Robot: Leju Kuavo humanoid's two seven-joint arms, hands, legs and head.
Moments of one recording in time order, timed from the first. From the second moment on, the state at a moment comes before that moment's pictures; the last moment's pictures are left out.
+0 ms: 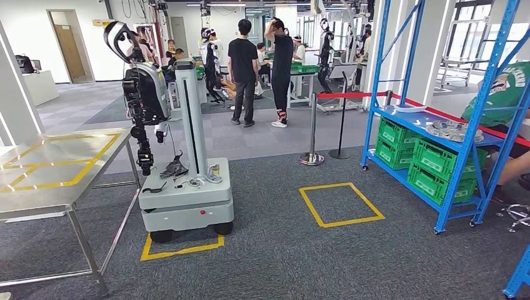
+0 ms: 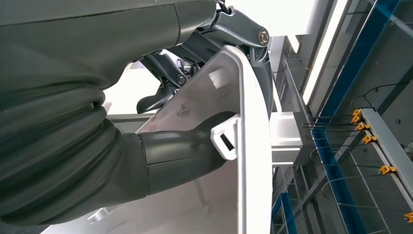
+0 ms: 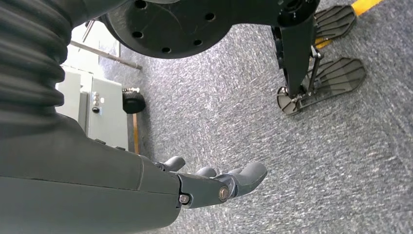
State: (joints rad) left arm -0.21 0.21 0.51 -1.53 0.11 0.48 -0.70; right arm -0.08 0.20 -1.23 -0.17 1.06 0.19 -0.01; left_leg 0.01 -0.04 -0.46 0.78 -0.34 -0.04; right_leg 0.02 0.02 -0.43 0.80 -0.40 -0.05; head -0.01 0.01
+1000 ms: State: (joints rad) left arm -0.21 0.23 0.47 -1.48 0.14 0.48 -0.70; right arm -0.08 0.20 -1.23 -0.17 1.06 0.20 -0.04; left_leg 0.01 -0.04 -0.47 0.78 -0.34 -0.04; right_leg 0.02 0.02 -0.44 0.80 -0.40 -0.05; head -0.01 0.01
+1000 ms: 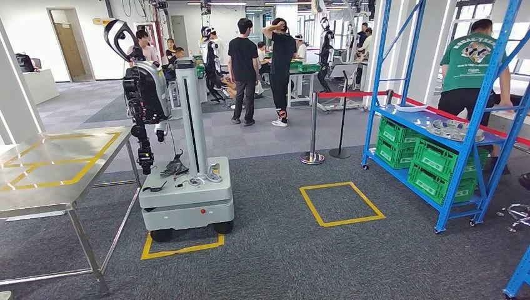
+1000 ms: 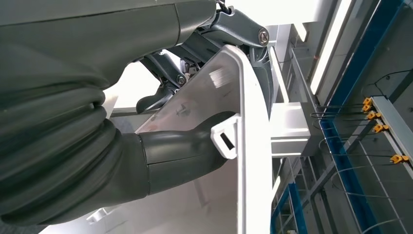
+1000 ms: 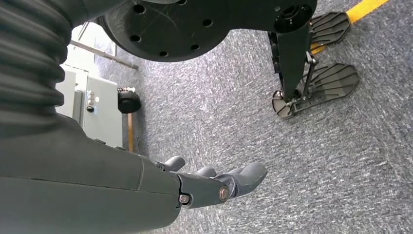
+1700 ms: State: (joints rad) left arm -0.22 0.24 0.46 -1.46 0.15 0.50 -0.70; right arm -0.08 0.20 -1.25 -0.17 1.04 0.19 -0.02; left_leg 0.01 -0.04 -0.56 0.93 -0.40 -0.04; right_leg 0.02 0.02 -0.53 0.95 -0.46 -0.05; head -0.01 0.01
